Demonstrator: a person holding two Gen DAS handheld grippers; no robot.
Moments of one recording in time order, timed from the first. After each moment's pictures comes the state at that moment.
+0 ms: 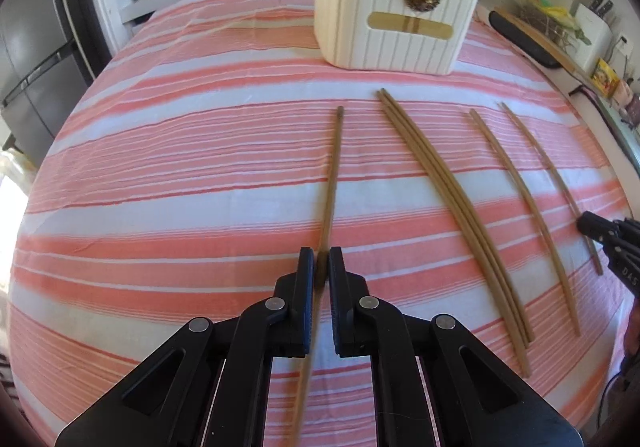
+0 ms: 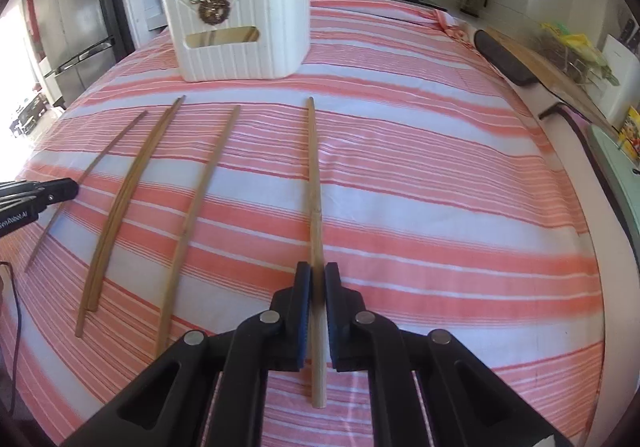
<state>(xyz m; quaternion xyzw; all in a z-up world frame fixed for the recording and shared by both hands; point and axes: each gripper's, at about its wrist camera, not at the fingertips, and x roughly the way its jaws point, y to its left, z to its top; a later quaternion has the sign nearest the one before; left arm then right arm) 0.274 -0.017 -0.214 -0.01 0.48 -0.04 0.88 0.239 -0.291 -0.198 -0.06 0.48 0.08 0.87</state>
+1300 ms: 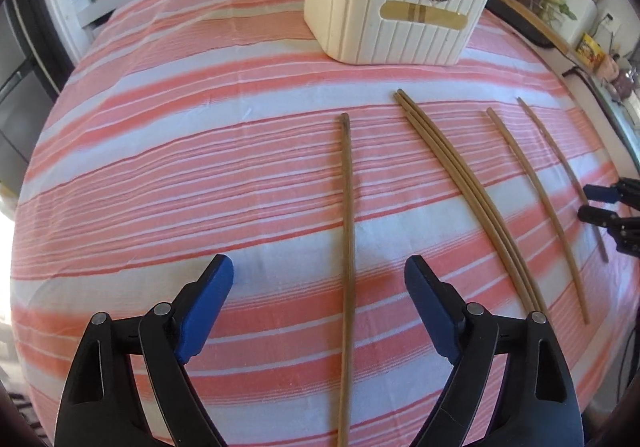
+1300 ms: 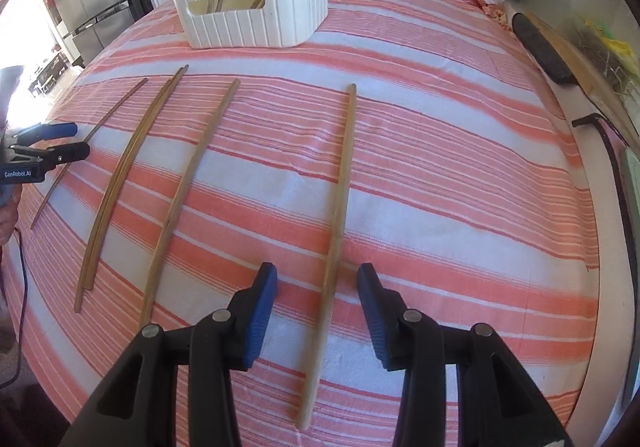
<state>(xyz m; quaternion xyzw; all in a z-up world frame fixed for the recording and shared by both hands) 0.330 0.003 -0.218 0.02 0.53 -0.11 0.84 0.280 -0.297 -0.197 -0.09 0.55 0.15 0.81</state>
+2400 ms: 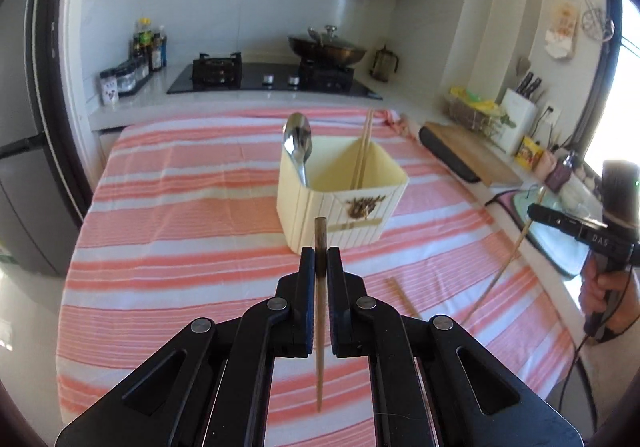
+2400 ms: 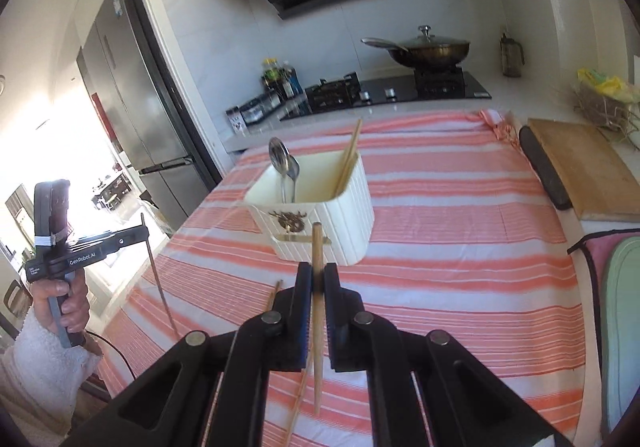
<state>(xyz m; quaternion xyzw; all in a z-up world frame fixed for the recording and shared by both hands) 0.303 0.025 -0.038 -0.05 0.33 -0.17 0.93 0.291 -0.317 -0.027 0.08 0.34 0.23 0.91</state>
